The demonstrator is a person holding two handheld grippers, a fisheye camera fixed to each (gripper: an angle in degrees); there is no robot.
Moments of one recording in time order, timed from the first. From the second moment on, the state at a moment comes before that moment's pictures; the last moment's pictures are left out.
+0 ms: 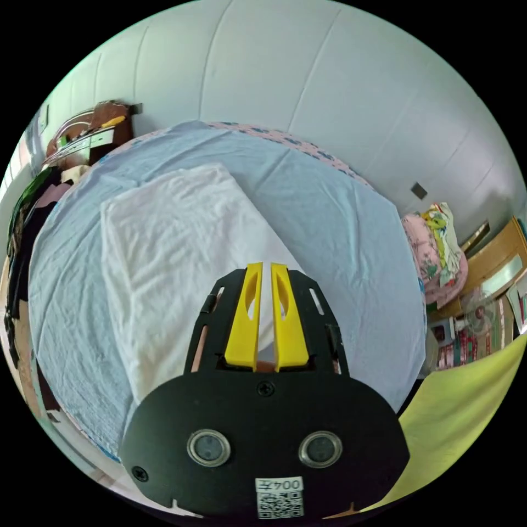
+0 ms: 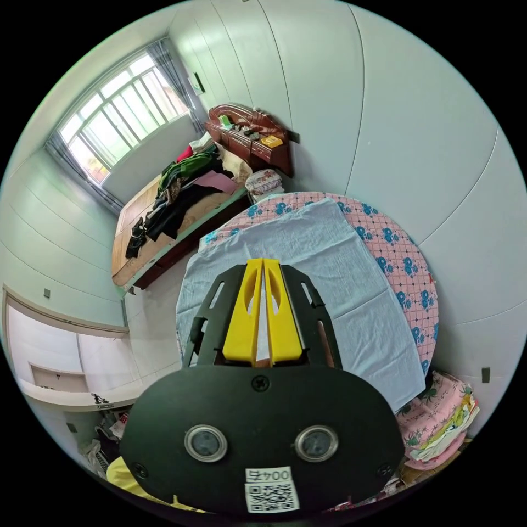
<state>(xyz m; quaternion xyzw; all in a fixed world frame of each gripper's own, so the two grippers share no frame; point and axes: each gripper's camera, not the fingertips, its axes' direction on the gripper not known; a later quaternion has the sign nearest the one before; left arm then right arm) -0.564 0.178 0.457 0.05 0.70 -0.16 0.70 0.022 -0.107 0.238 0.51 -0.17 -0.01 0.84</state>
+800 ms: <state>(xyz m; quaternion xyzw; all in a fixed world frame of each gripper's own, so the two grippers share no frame) -0.567 0.254 0.560 -0.04 0.64 -0.33 0.70 0.002 -0.158 0.720 0.33 -0.28 -0.11 0.90</state>
